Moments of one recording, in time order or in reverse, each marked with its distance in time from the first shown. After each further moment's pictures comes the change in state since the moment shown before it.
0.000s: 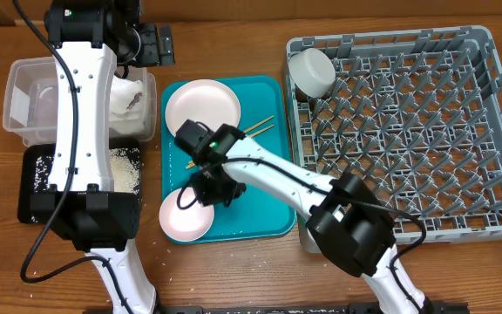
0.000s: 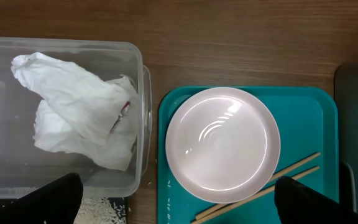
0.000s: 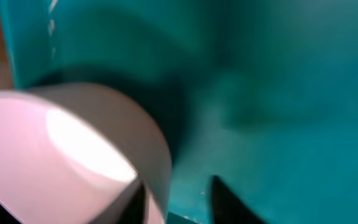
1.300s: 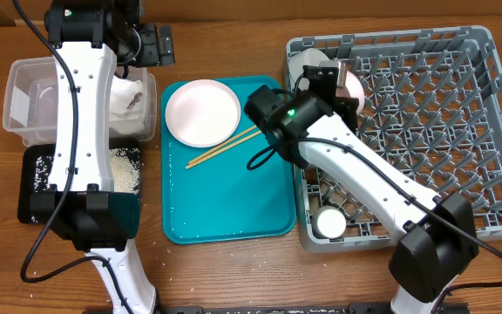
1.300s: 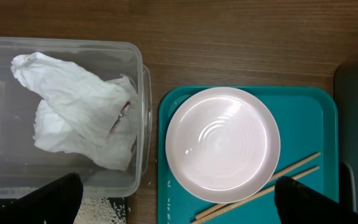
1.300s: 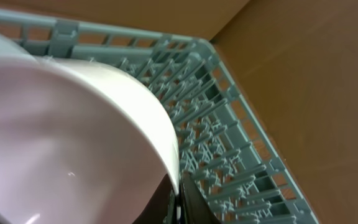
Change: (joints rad) left arm 0.000 0.000 0.000 0.000 0.000 0.000; right arm -0.208 -0.354 -0.181 -0.255 1.444 0.309
